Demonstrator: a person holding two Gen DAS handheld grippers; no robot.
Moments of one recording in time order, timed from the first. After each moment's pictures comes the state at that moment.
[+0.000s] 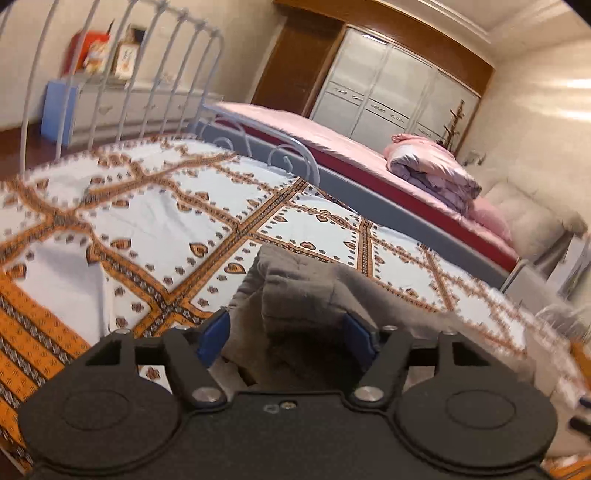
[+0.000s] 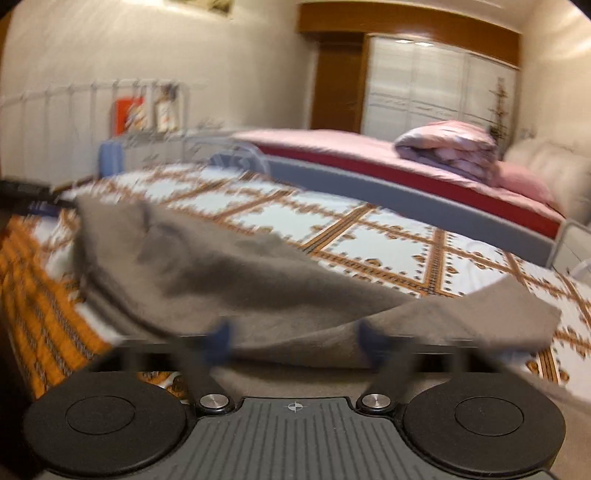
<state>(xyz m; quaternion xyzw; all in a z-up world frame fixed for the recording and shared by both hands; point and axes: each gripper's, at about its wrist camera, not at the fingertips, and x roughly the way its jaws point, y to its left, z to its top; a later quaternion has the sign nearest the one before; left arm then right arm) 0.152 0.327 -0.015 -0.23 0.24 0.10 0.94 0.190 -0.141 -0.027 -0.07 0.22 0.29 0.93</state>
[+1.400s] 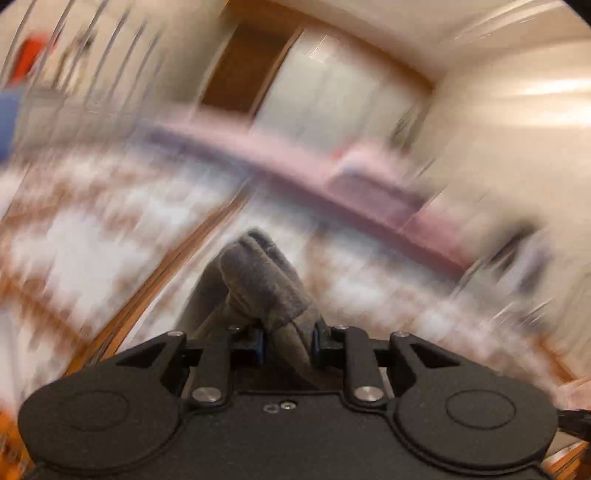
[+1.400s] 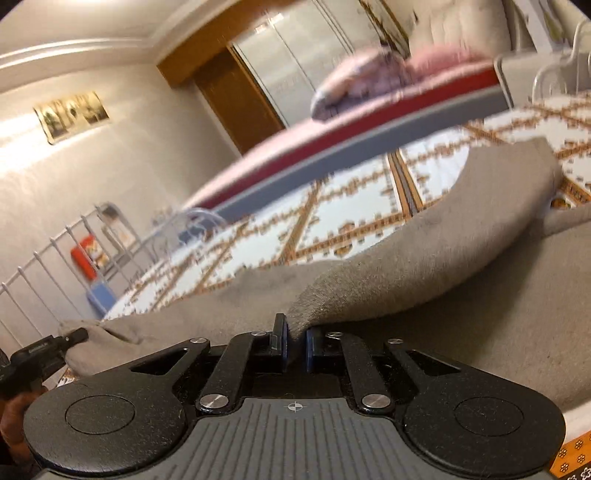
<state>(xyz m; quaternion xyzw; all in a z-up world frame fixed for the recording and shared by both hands) 0.213 0.338 -0.053 -0.21 0.27 0.03 0.94 0.224 -0.210 -0.051 0.23 0.28 0.24 0.90</state>
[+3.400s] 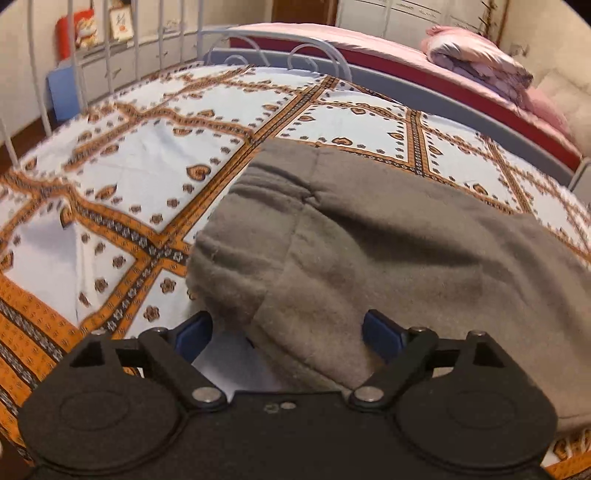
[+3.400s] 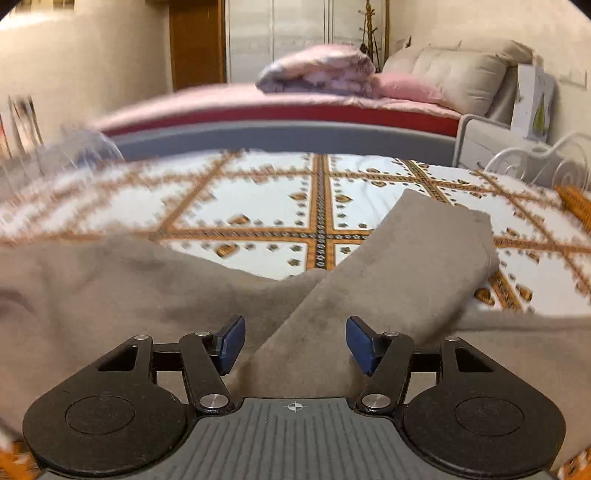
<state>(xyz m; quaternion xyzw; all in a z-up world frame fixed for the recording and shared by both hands) 0.224 0.297 -0.061 -0.13 0.41 0.16 0.89 0.311 -0.156 -0.047 -0.01 0.34 0.09 0.94</state>
